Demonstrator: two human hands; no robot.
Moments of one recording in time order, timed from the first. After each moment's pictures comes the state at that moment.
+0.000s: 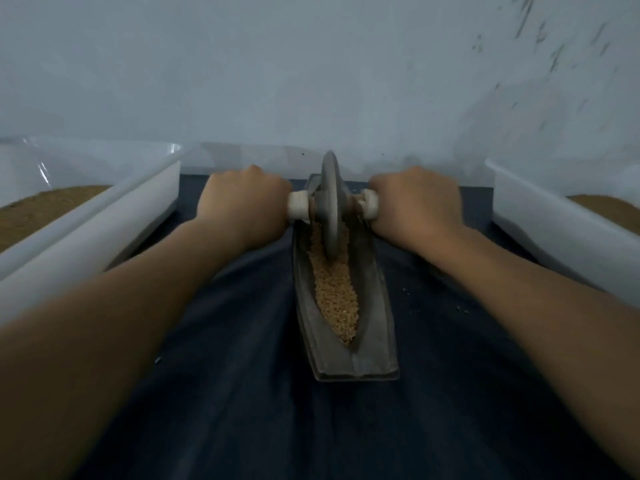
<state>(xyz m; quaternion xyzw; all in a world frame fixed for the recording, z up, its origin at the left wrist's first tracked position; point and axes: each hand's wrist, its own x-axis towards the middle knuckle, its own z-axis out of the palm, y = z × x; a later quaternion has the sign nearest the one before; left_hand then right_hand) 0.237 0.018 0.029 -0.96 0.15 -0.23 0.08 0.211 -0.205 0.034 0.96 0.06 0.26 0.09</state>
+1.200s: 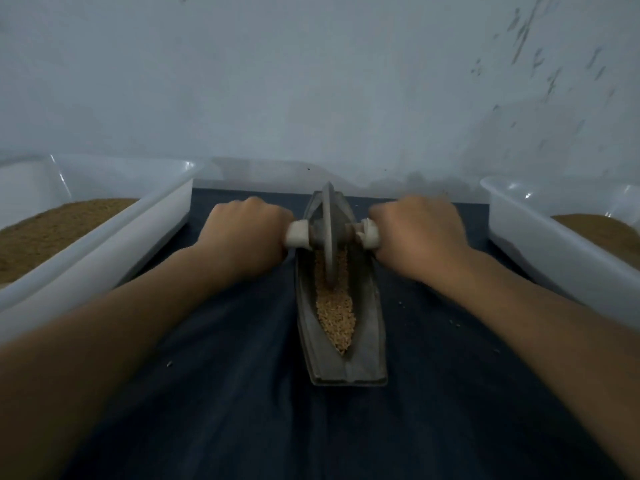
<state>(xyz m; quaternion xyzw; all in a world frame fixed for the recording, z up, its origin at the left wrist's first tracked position) 0.215 0.029 0.025 -0.95 0.19 -0.25 0.06 0.189 -0.211 0.038 0.95 0.11 0.25 0.12</state>
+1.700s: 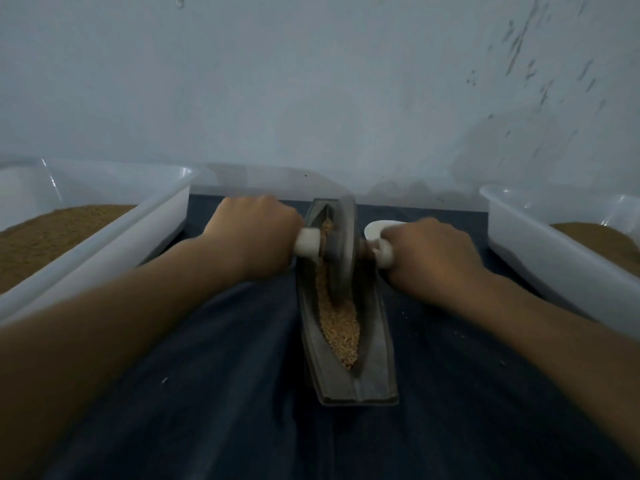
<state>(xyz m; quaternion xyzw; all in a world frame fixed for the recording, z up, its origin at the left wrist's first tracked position) 0.212 0.019 0.046 -0.94 0.20 -0.22 0.14 0.184 -0.223 0.023 0.96 0.09 0.25 0.06</state>
